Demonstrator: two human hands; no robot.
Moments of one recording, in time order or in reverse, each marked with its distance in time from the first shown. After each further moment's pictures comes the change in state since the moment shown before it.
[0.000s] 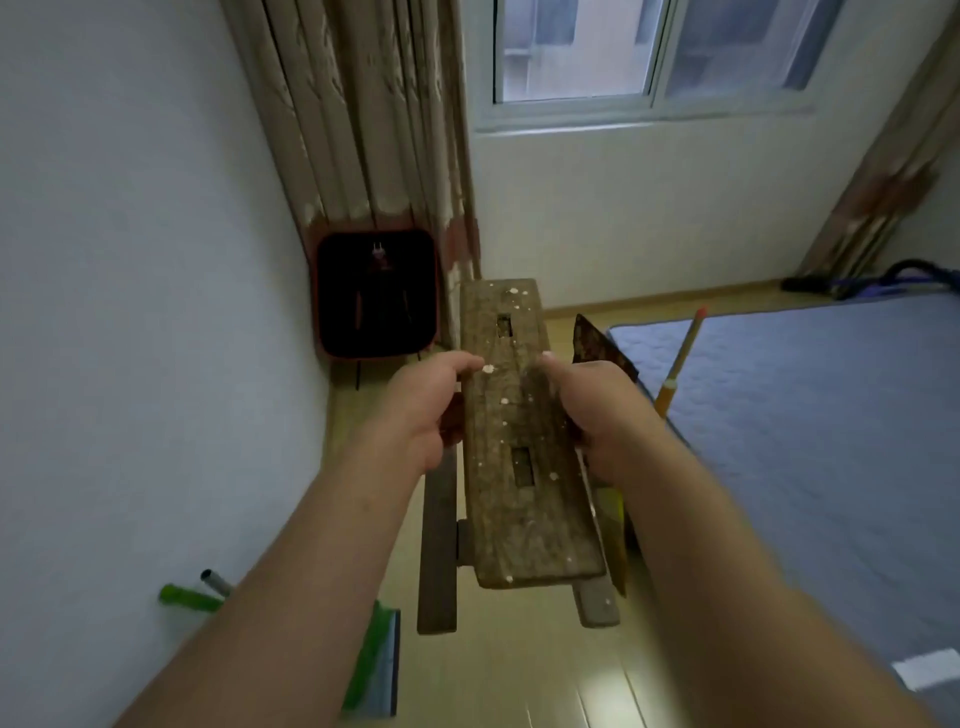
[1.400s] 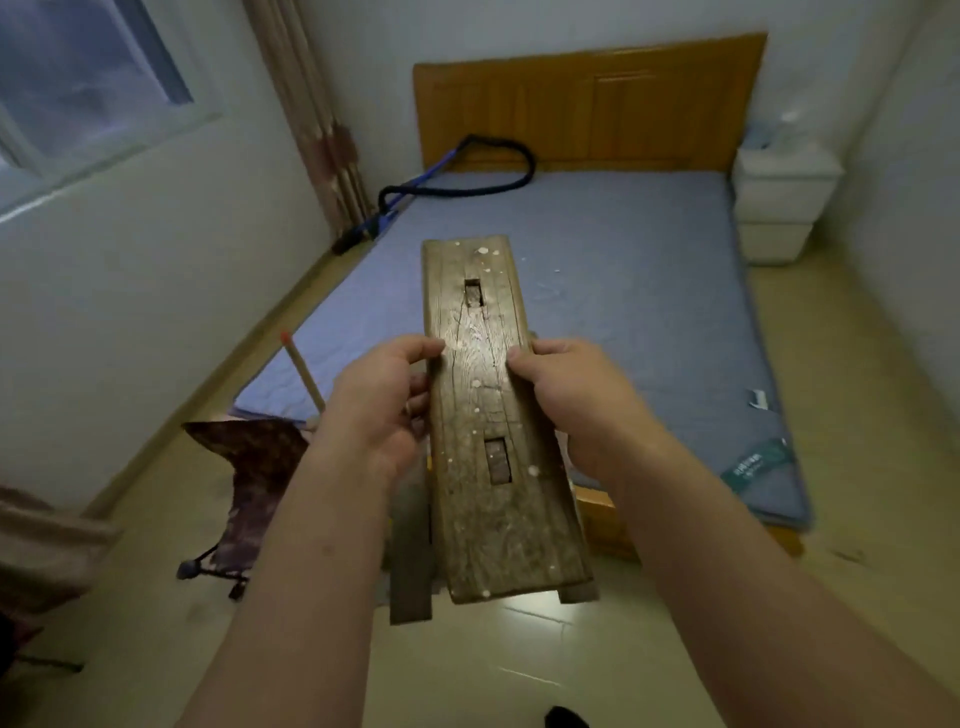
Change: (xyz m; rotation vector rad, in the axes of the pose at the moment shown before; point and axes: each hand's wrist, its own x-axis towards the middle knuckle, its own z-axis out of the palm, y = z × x) left_hand -0.018 -0.020 0.305 0.341 -0.852 -0.134; right_hand -0.097 0.098 -0.218 0.499 0.957 0.048
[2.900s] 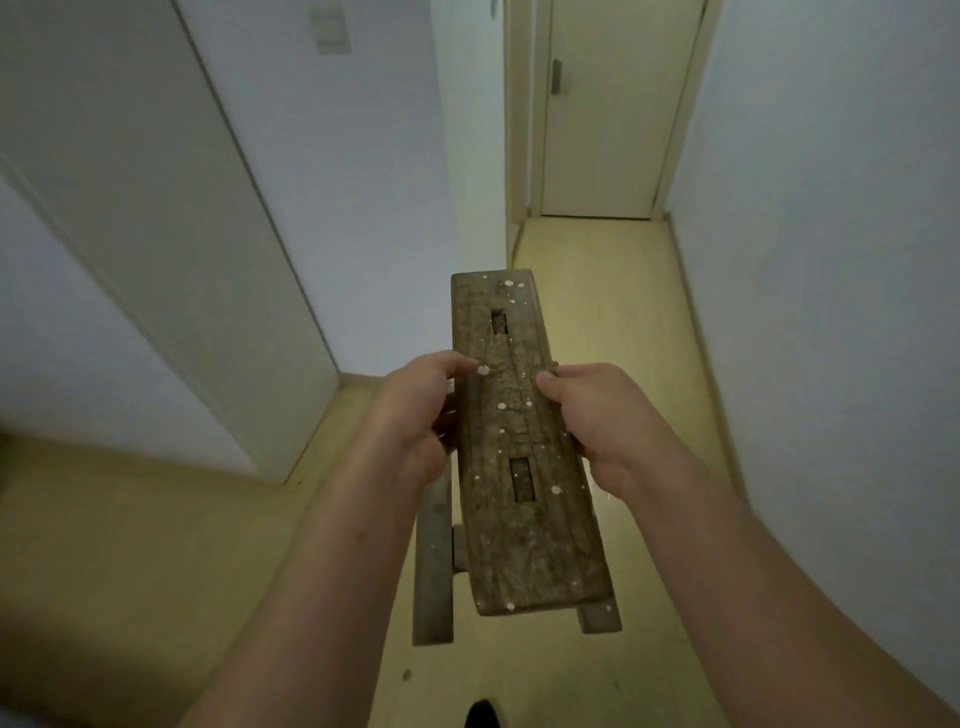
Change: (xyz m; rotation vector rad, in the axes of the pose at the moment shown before) left_hand -0.362 -0.383 0.869 0.856 -1.432 -0.301; right_hand -0.302 0.214 -0.831 0.532 1.532 0.185
